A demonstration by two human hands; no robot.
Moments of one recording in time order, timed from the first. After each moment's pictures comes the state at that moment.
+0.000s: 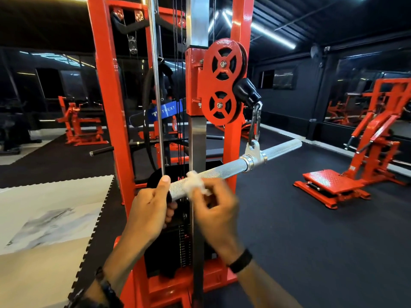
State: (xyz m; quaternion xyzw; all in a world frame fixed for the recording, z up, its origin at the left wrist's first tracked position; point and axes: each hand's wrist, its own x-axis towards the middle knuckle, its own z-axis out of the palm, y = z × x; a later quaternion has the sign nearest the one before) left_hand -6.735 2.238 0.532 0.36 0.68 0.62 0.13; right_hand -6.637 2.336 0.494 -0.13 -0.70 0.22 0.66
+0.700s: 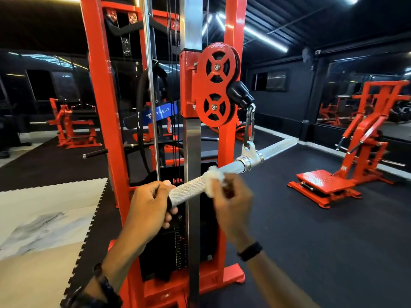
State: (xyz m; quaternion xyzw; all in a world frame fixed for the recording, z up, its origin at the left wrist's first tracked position) left_hand -6.735 2.245 0.531 0.39 0.66 0.63 0.15; right_hand -6.619 2.369 0.494 -0.21 -0.65 0.27 0.68
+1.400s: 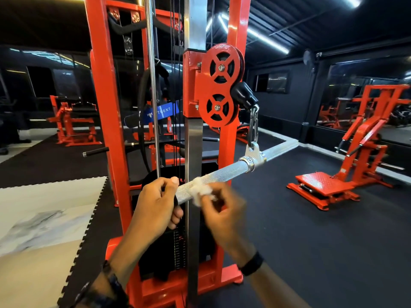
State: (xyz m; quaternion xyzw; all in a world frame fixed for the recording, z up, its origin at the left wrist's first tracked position) left_hand -6.733 2.248 0.532 0.42 0.64 0.62 0.16; right_hand -6.616 2.347 0.488 -0.13 -0.73 0.26 0.62
